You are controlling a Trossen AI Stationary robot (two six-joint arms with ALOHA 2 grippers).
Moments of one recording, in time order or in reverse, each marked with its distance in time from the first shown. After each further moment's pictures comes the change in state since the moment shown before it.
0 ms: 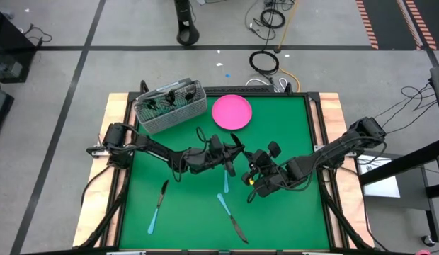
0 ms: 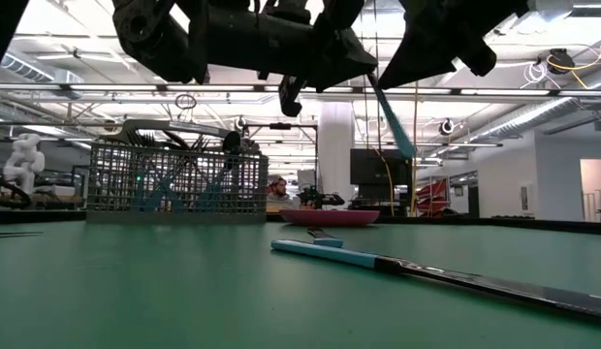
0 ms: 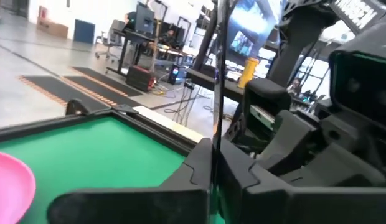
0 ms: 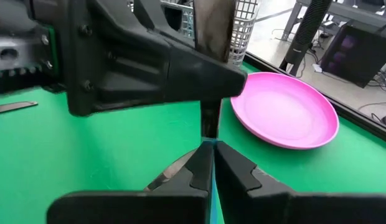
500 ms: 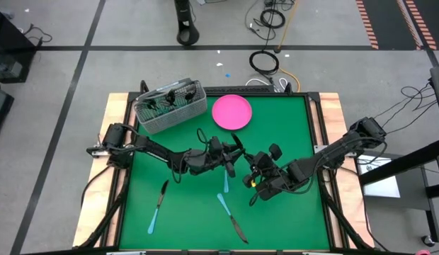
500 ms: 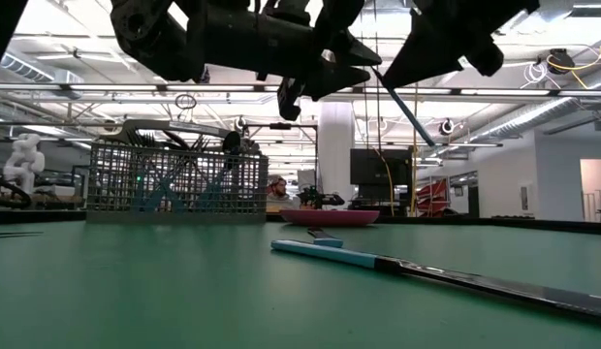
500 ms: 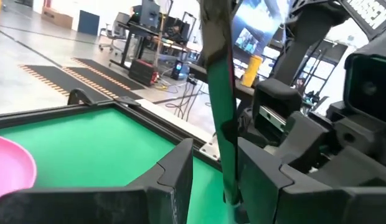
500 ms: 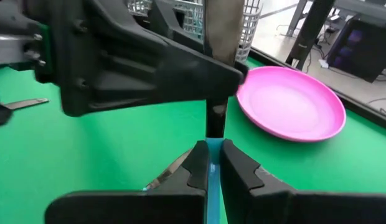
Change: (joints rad) left arm -0.010 0.000 0.000 -0.030 -0.022 -0.057; right arm 0.033 0.000 0.000 -0.016 -0.002 0.047
